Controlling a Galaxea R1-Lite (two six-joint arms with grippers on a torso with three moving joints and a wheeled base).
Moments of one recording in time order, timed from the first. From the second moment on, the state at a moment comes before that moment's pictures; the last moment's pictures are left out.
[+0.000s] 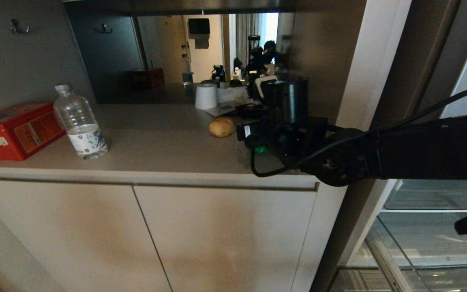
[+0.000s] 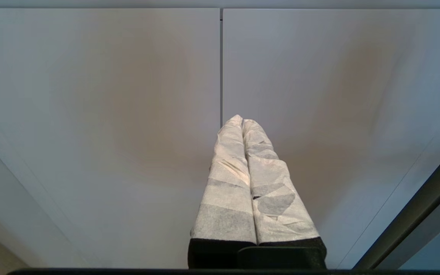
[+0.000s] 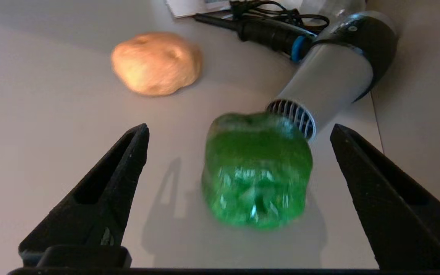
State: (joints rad) left arm 0.00 0.00 0.00 -0.02 0.00 -0.01; right arm 0.71 2.12 -1.68 -0.32 -0.53 -0.03
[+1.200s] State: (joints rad) left arm 0.00 0.00 0.00 -0.02 0.00 -0.01; right arm 0.66 2.24 -1.73 -0.32 -0.55 -0.02
